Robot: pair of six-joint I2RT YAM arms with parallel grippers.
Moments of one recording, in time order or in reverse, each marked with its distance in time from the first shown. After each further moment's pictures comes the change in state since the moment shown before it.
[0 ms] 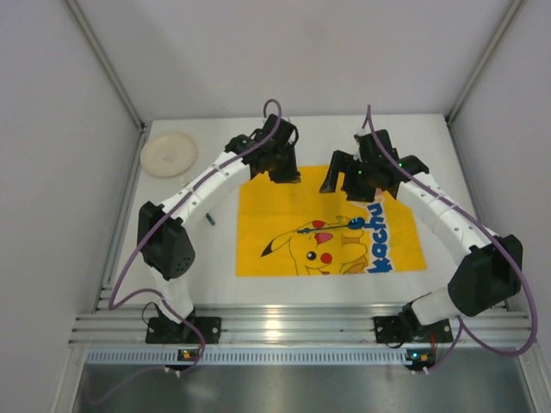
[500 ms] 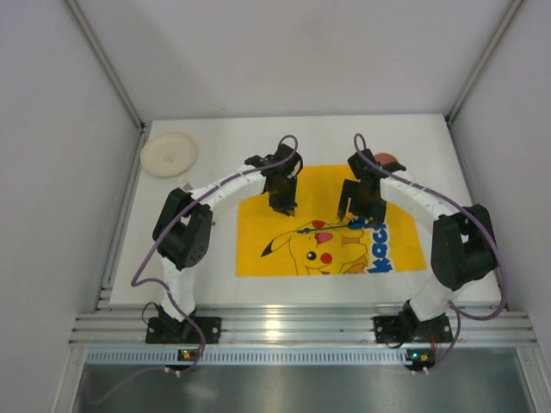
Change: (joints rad) left arm 0.000 0.123 -0.246 0.066 0.066 0.166; right arm -0.038 0.176 -0.130 -0.140 0.248 0.021
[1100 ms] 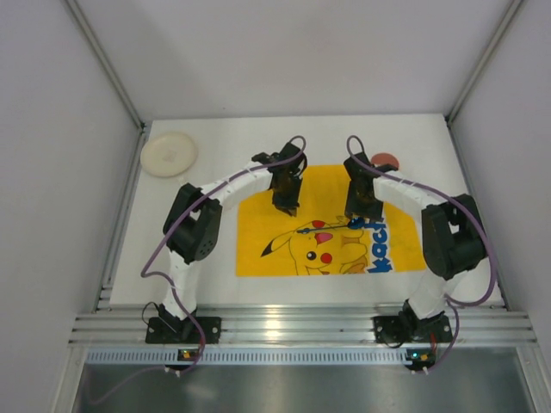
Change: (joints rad) left arm 0.000 0.102 0.083 -0.034 0.026 0.106; right arm -0.003 0.098 0.003 0.065 0.203 -0.031
